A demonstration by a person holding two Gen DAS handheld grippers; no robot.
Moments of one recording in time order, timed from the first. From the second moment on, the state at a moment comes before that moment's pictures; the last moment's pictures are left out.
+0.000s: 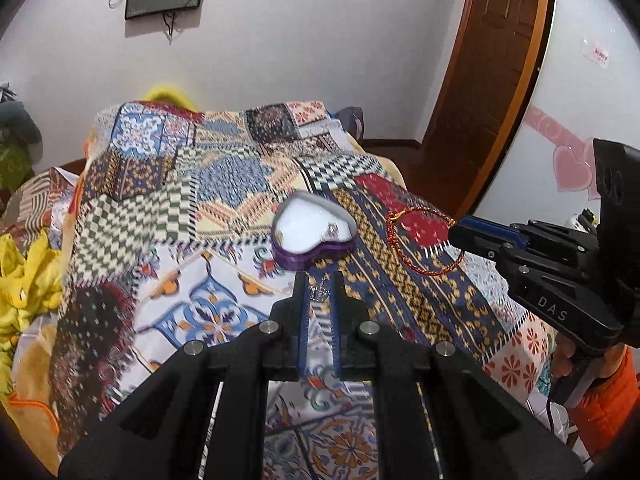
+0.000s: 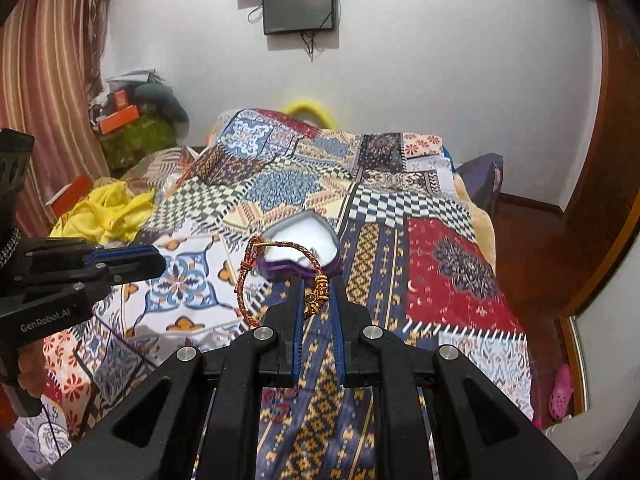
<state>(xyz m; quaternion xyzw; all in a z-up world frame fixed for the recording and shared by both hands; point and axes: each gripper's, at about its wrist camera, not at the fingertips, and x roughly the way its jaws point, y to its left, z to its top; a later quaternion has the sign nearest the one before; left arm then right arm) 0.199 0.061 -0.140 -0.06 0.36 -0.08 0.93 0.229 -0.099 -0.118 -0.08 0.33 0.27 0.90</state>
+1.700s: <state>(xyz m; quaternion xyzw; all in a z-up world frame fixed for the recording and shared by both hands) 0.342 0.064 -0.202 -0.07 0.41 -0.10 0.90 0.339 -0.043 -0.175 -0.10 0.40 0.30 0.86</state>
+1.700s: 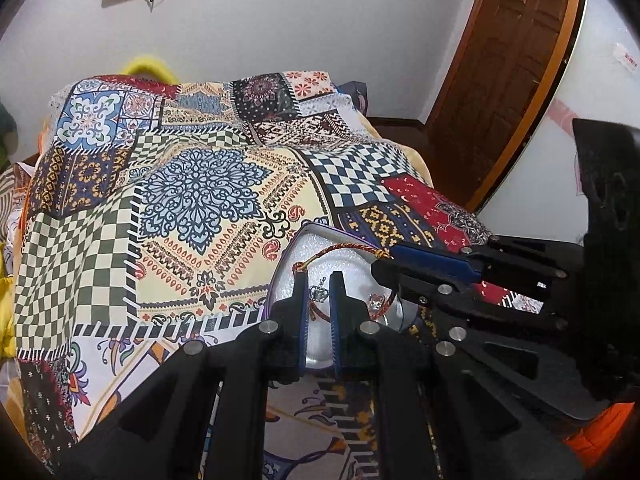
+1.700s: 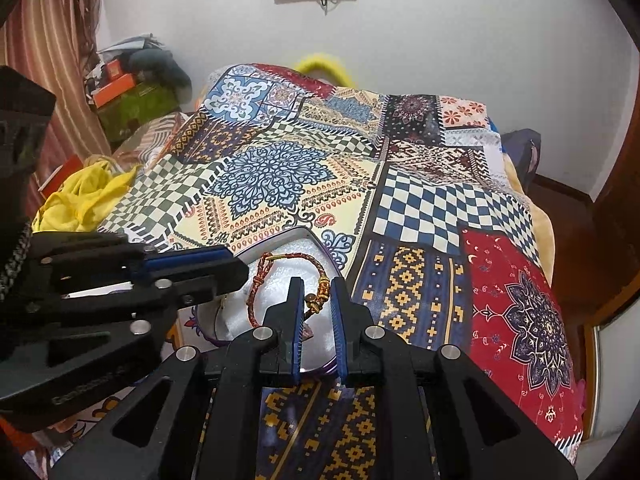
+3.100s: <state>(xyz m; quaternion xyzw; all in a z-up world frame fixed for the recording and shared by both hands) 0.231 0.034 -0.142 -0.02 0.40 -0.09 0.91 0.237 -0.096 -0.119 -0.09 0.36 0.28 0.89</state>
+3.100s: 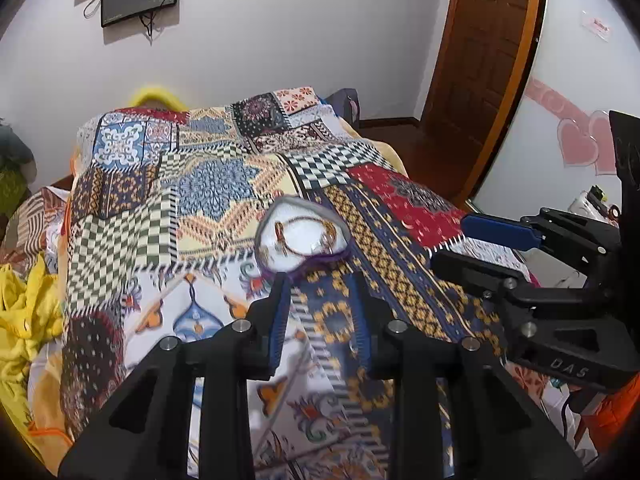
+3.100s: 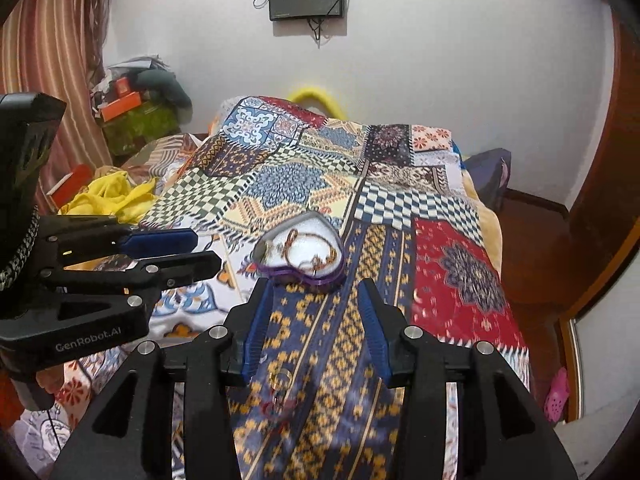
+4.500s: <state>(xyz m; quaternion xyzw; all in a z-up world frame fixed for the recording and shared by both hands) 0.216 -0.005 -0.218 -0.03 0.46 -0.15 0.87 0.222 -0.120 -0.188 -0.05 0.44 0.28 0.85</state>
